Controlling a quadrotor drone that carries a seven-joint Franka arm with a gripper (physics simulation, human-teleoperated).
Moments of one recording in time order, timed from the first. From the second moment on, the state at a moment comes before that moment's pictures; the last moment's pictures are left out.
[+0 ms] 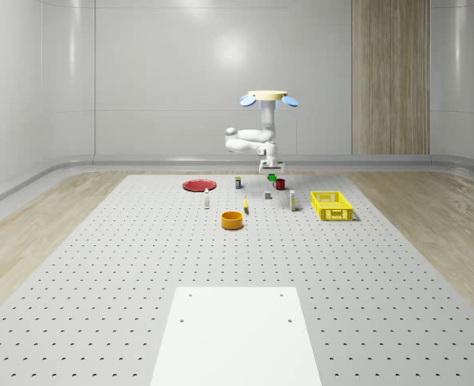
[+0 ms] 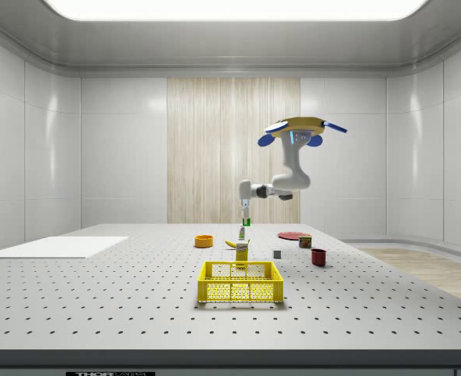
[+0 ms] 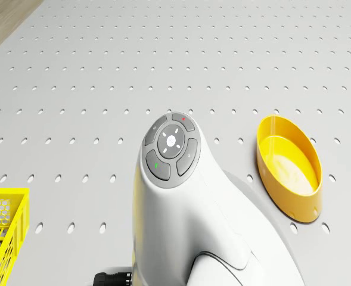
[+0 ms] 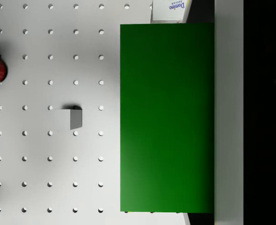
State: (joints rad) arm -1.20 -1.50 1.32 -2.85 -1.83 1.58 1.70
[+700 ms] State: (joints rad) arm -1.20 -1.51 1.32 -2.85 -1.82 1.59 1.70
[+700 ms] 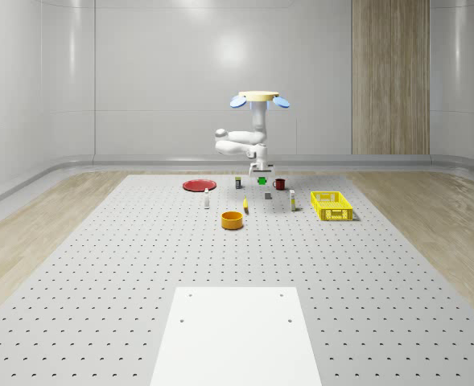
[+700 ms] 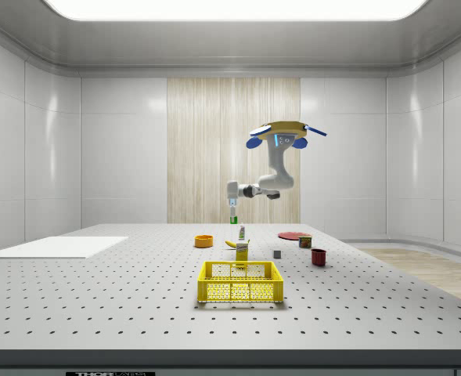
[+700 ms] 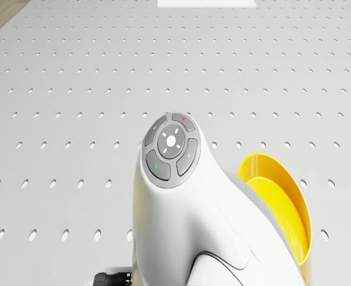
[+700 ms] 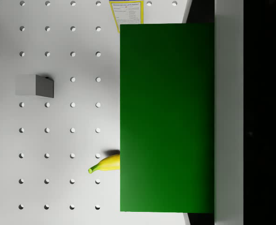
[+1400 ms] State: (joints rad) arm -1.20 -1.52 1.33 -2.85 -1.82 1.60 1.70
